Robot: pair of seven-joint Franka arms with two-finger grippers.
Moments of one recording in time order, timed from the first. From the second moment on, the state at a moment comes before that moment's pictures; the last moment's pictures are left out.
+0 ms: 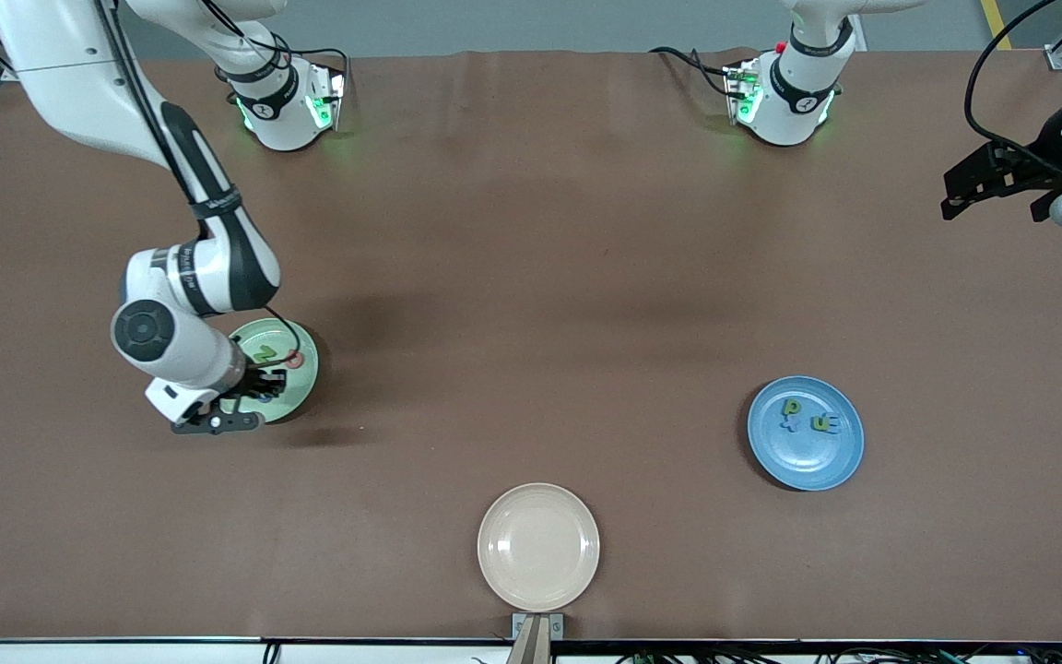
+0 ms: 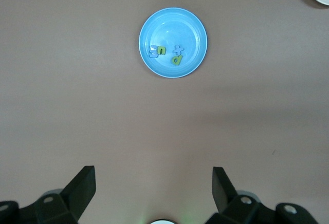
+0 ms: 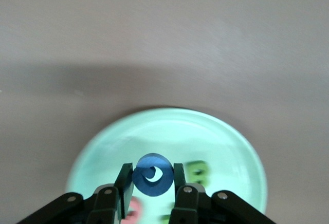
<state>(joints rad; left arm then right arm) 0.03 -0.03 -0.12 -1.51 0.00 1.46 -0.04 0.04 0.48 0.05 -1.95 -0.12 2.39 0.08</state>
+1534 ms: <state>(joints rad) 0.03 -0.02 -0.14 -1.55 0.00 1.52 -0.15 0.01 0.39 0.06 -1.83 -0.11 2.06 0.07</state>
